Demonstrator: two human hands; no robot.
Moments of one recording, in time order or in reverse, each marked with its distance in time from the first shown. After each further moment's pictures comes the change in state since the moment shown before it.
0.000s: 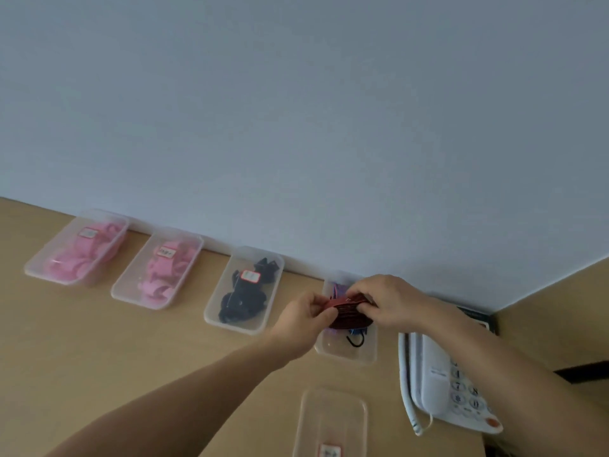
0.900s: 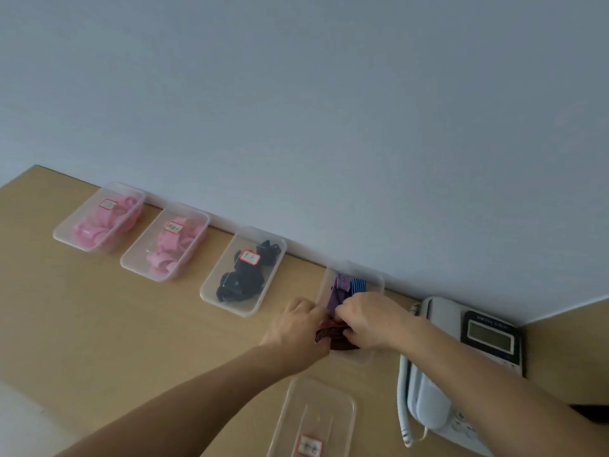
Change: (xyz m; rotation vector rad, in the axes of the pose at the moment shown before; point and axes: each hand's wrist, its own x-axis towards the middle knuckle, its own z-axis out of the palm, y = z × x) left_hand 0.000 -0.036 0.028 0.987 0.021 0.161; right_hand 0.022 0.012 0.058 -0.363 -0.211 -0.244
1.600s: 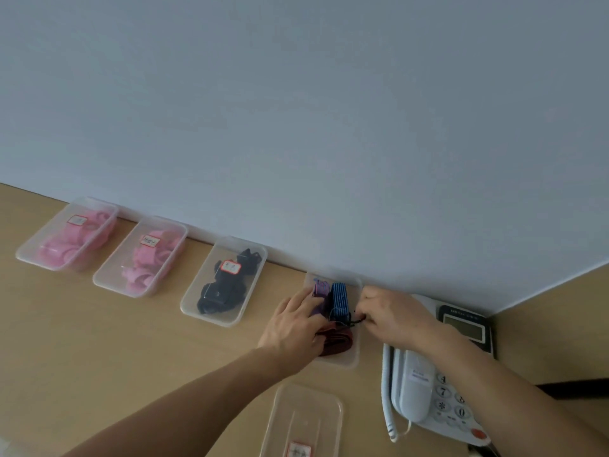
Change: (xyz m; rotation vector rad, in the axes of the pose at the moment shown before) left_hand 0.011 0.012 0.001 0.150 0.102 0.215; right_hand -0.055 0.033 0.000 0.201 0.198 0.204
